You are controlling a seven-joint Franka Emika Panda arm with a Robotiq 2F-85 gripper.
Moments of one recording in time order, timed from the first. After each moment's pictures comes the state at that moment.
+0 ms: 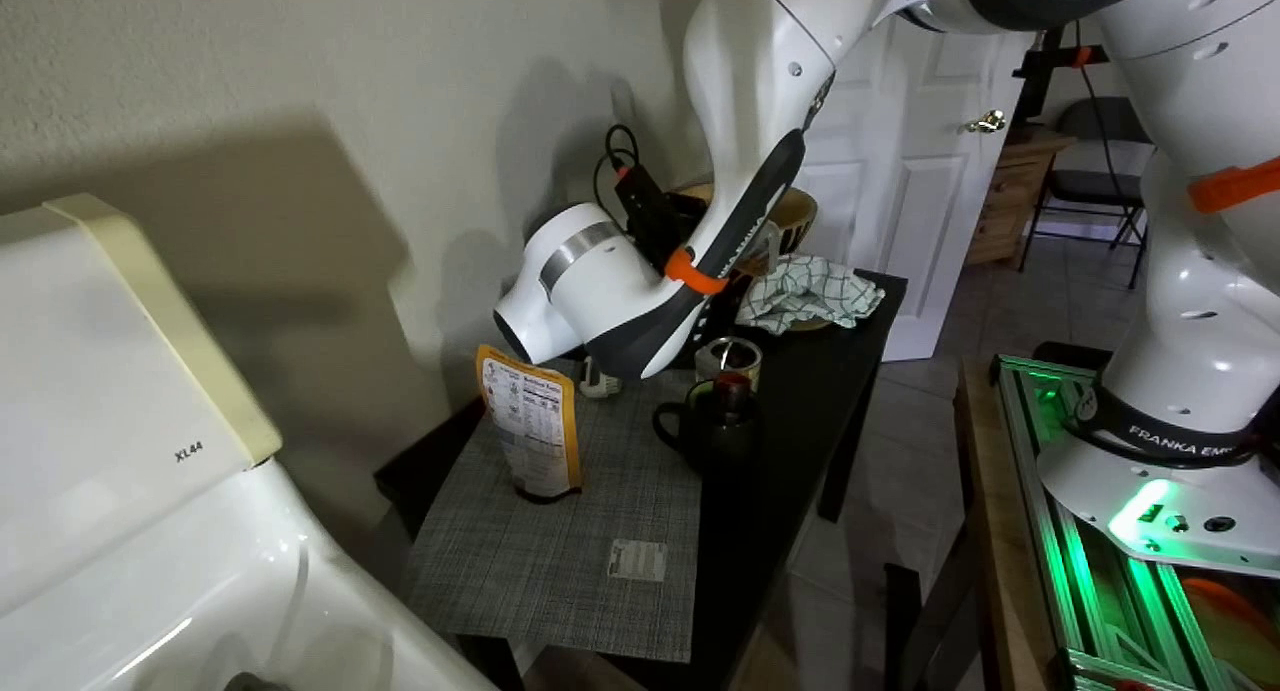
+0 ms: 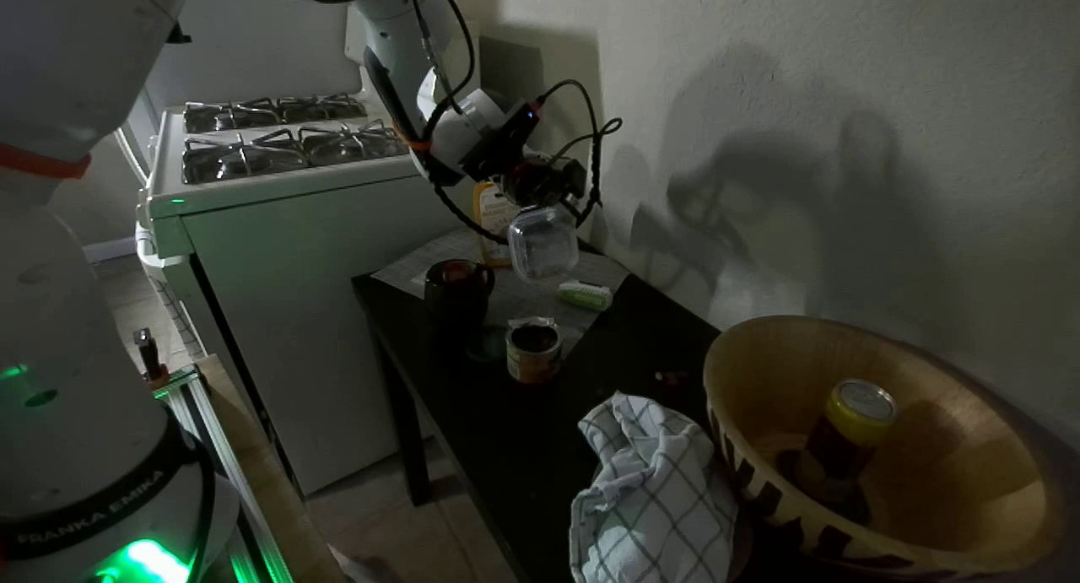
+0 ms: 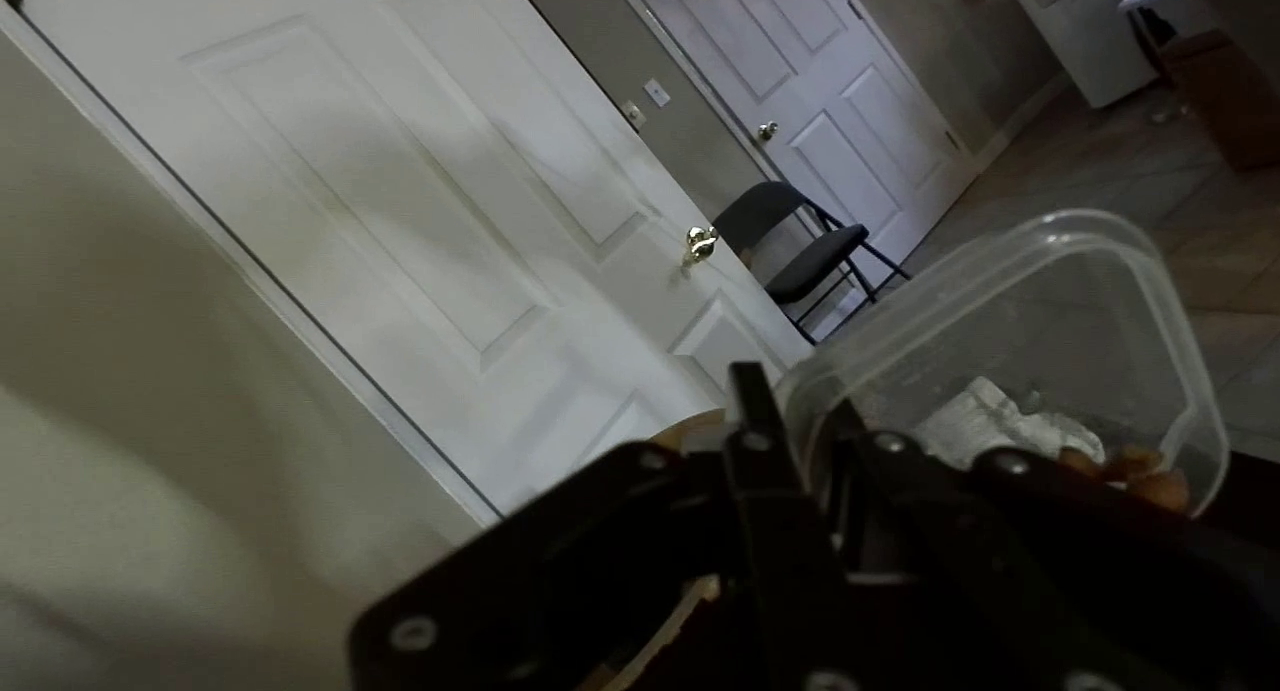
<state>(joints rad) 0.23 0.70 0.10 -1.71 -1.08 0.98 0.15</state>
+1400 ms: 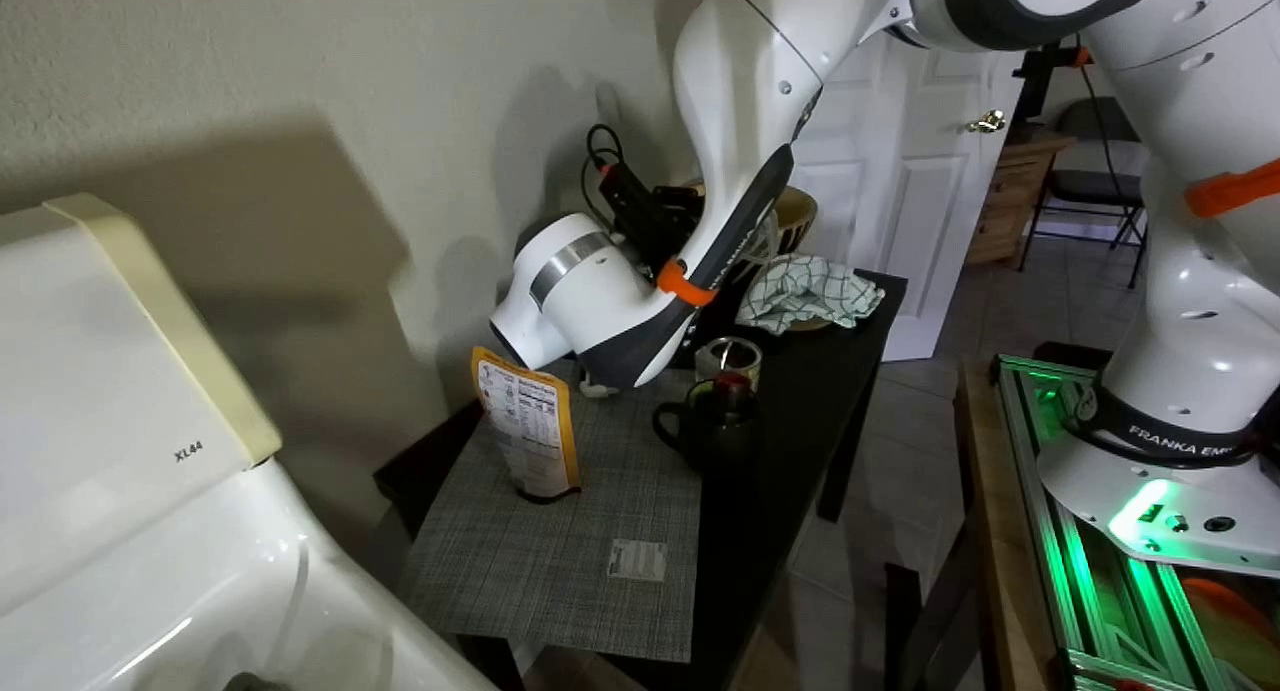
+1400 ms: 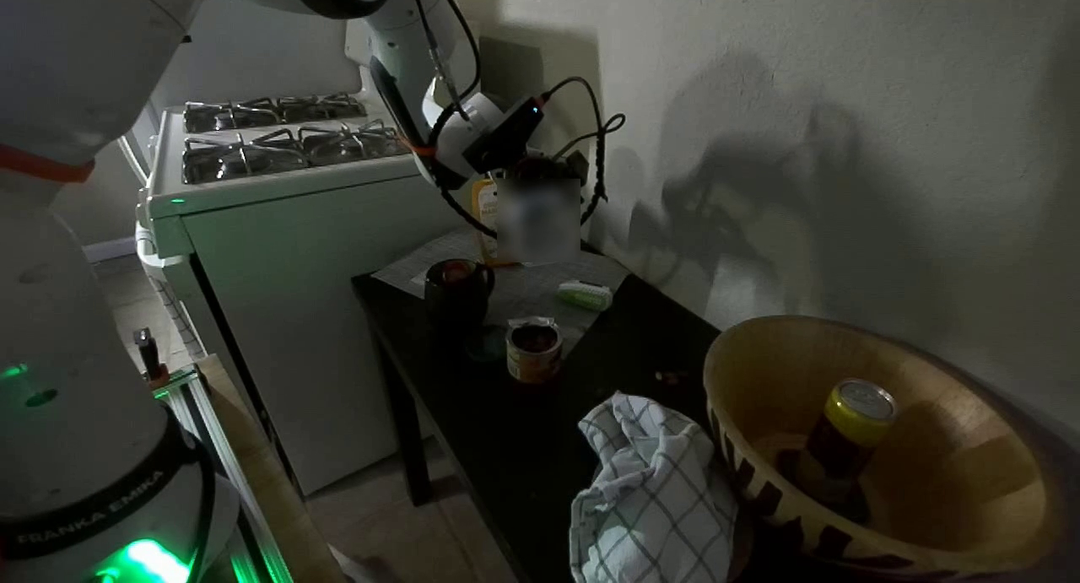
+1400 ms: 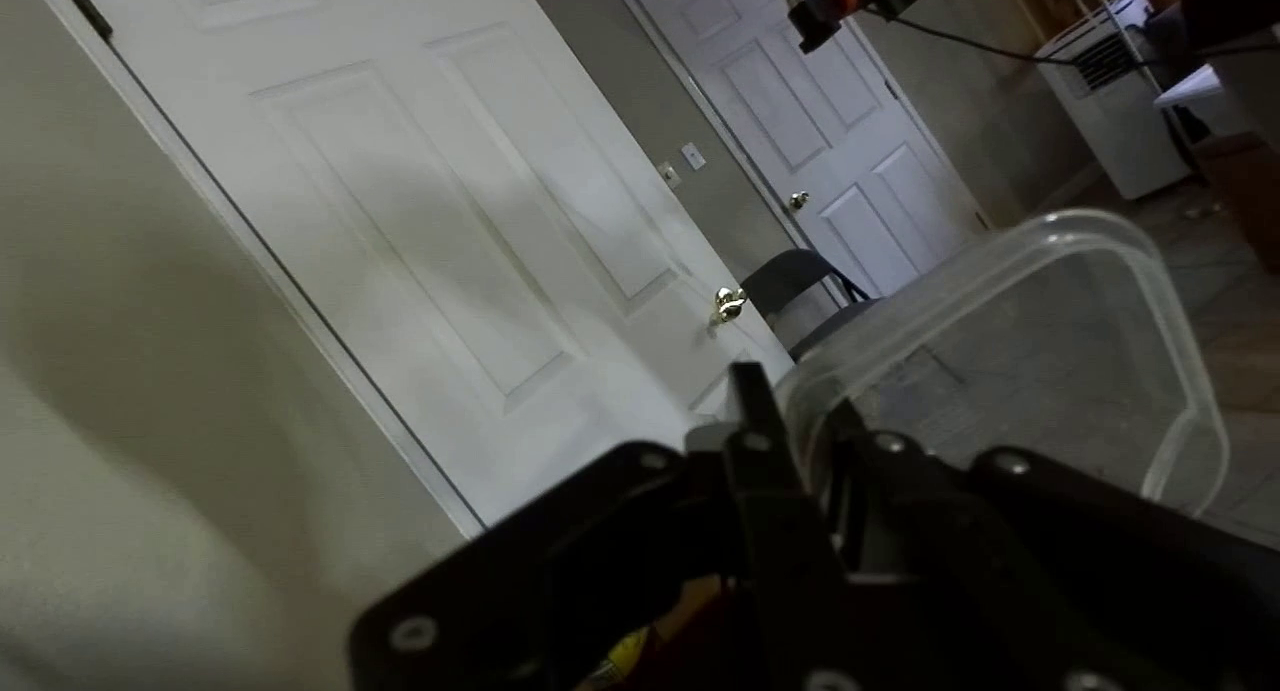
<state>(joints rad) 0.23 0.74 0.11 -1.66 -1.14 0.88 0.06</state>
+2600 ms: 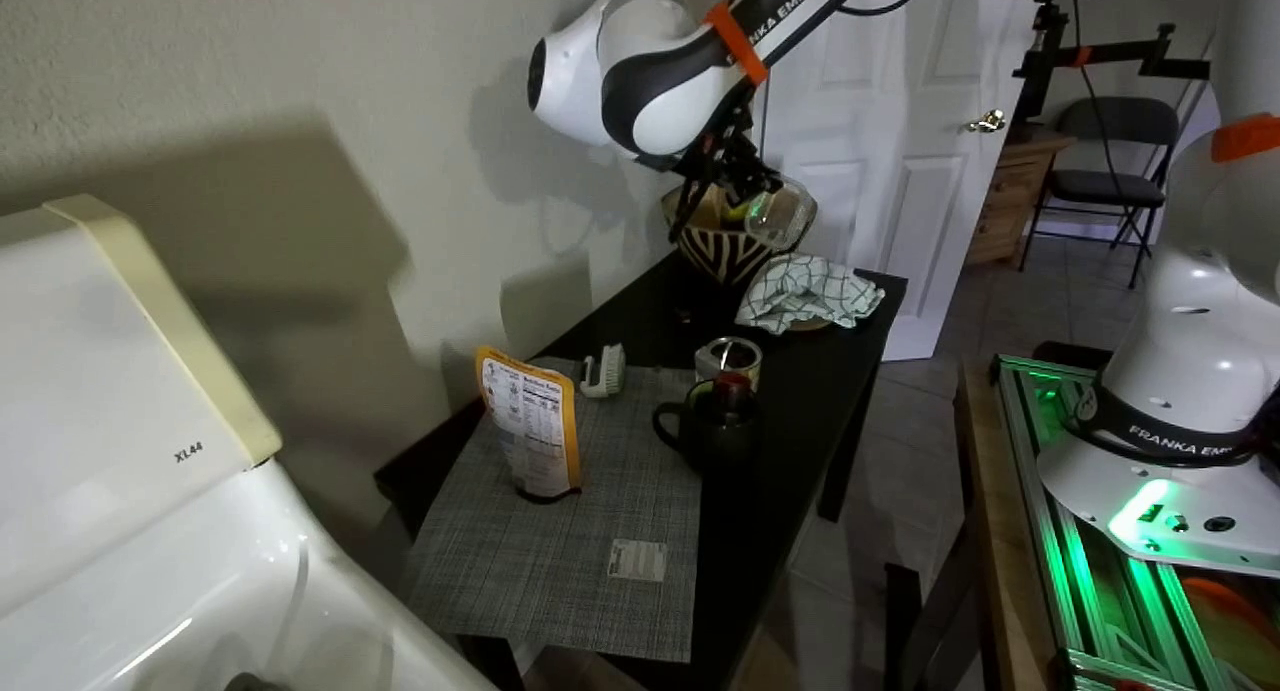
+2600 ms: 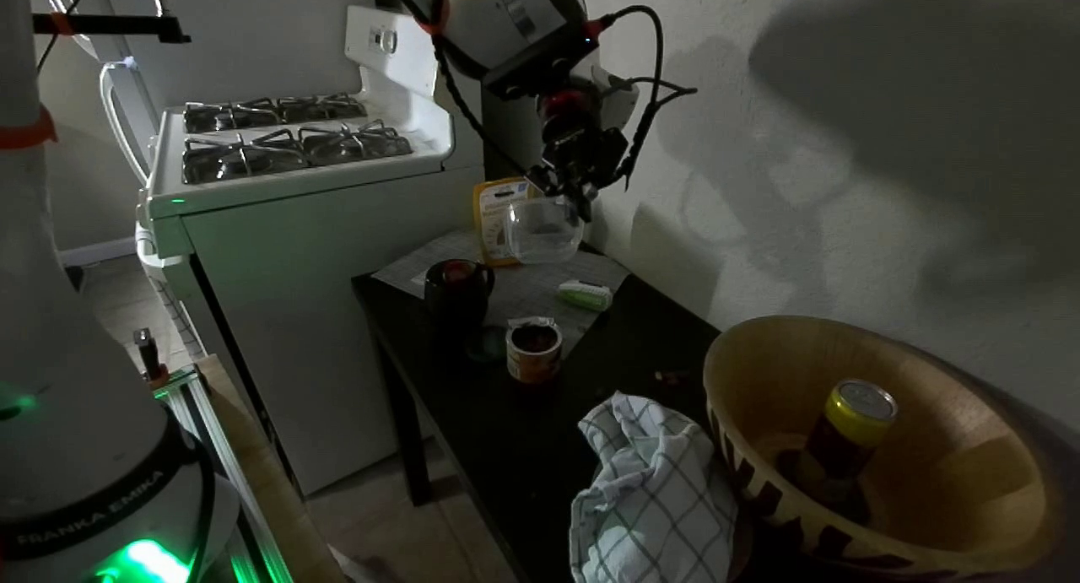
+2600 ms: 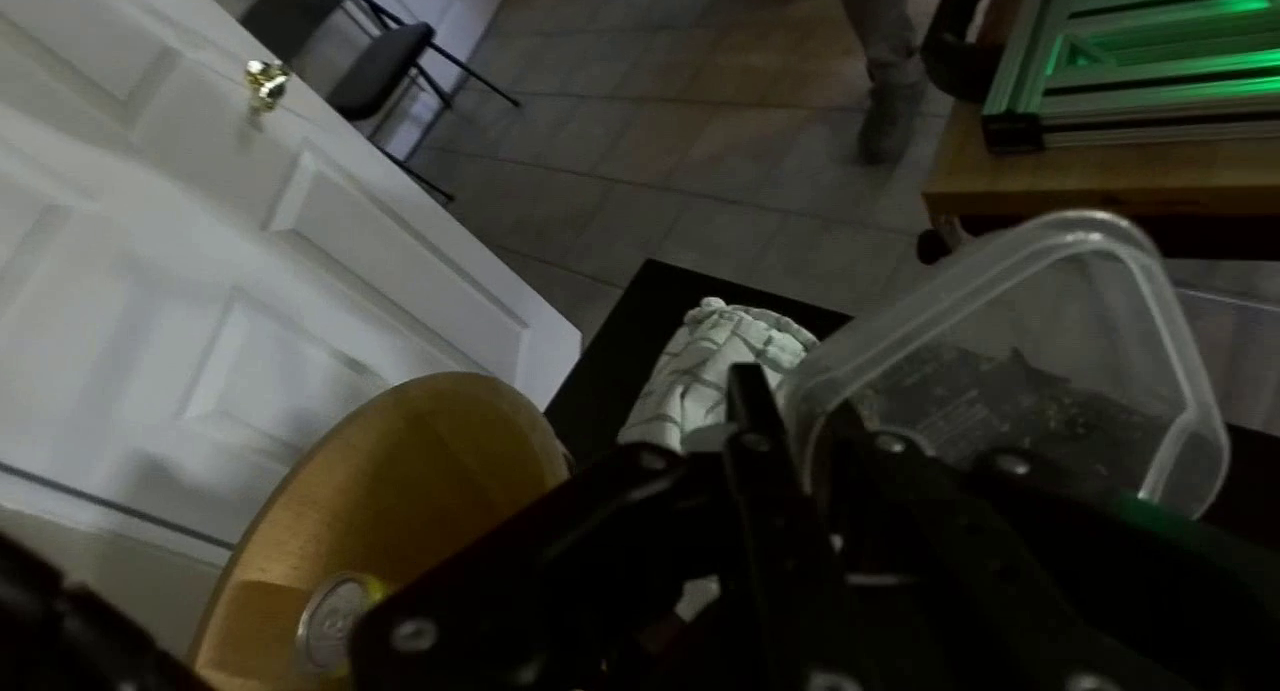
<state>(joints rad) -0.02 0.29 0.11 -1.86 -0.71 1.29 0.03</state>
